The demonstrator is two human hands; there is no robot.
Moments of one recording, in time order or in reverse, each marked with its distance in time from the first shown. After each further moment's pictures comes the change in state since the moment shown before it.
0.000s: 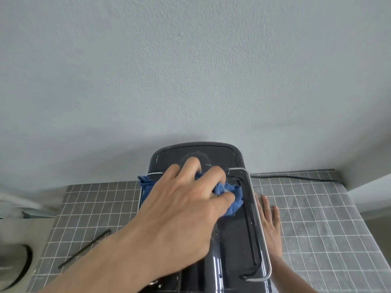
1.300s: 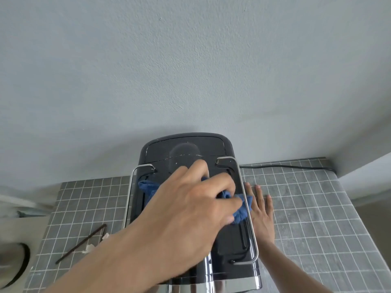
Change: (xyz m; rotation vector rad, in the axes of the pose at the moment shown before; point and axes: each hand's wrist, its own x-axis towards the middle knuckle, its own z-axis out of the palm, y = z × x) left_hand 0.003 0.019 0.005 -0.144 0.060 0.121; right_hand 0.003 -0.001 0.000 -0.050 -0.079 0.038
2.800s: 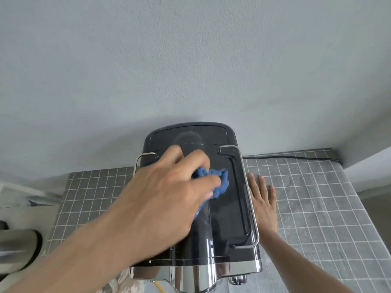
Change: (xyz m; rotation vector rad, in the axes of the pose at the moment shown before) left_hand -0.021 -0.013 -0.016 0.051 -0.044 -0.122; right_hand -0.004 -0.004 -0.011 0.068 0.001 -0.001
